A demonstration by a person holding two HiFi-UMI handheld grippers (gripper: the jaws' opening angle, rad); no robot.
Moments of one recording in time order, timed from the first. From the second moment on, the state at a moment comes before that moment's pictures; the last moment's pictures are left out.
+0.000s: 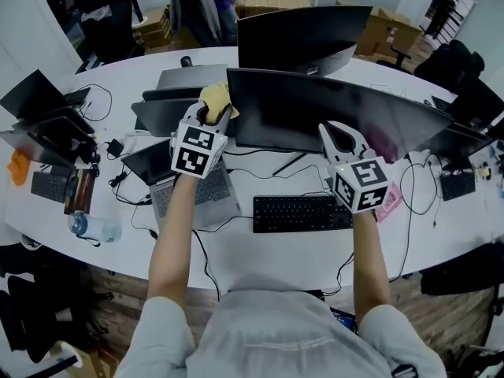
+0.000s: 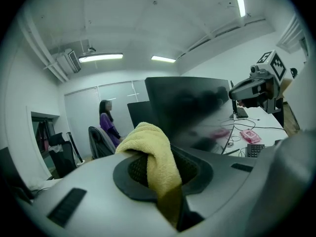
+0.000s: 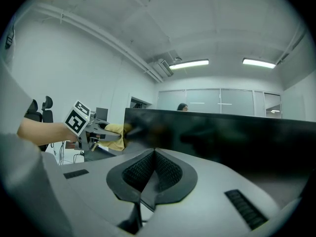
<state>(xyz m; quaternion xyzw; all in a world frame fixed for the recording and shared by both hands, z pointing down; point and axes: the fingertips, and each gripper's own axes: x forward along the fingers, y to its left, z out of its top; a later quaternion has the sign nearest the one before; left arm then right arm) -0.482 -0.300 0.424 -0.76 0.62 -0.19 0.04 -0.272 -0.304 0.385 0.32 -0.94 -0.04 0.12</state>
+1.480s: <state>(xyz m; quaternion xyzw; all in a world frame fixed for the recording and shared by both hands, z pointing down) -0.482 -0.312 0.604 -0.77 0.58 -0.25 -0.09 -0.246 -0.307 0.434 0.34 -0.93 -0.01 0.15</state>
